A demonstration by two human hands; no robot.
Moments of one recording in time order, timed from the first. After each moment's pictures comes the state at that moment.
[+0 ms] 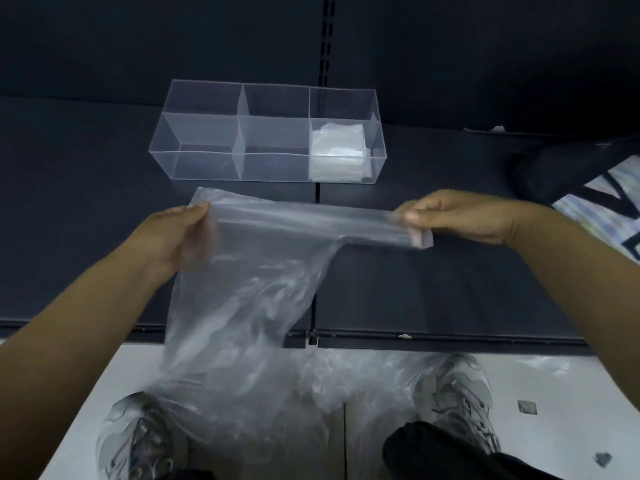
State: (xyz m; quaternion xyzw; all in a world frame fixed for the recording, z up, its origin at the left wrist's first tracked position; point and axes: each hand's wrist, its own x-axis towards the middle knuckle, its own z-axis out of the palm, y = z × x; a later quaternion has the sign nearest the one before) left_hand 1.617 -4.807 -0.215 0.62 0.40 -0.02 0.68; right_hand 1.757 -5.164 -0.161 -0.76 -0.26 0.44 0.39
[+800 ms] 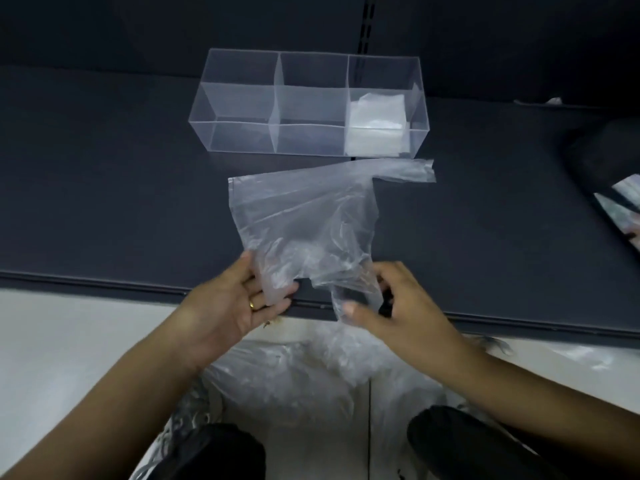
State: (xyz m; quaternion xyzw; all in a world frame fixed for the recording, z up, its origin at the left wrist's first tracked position) left_hand 1.517 -4.874 -0.207 0.39 0.37 -0.14 0.83; right_hand 1.581 -5.102 -0.201 -0.85 -0.18 0.26 0.42
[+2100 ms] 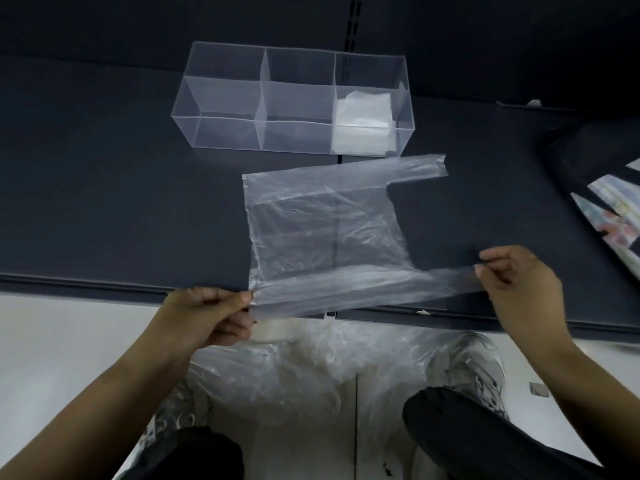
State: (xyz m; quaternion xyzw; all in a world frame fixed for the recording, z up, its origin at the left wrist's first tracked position) left_hand 1.492 -4.868 -0.217 0.64 0.41 -0.12 0.63; right_hand 1.635 -5.214 -0.217 -0.95 0.05 0.04 0.32
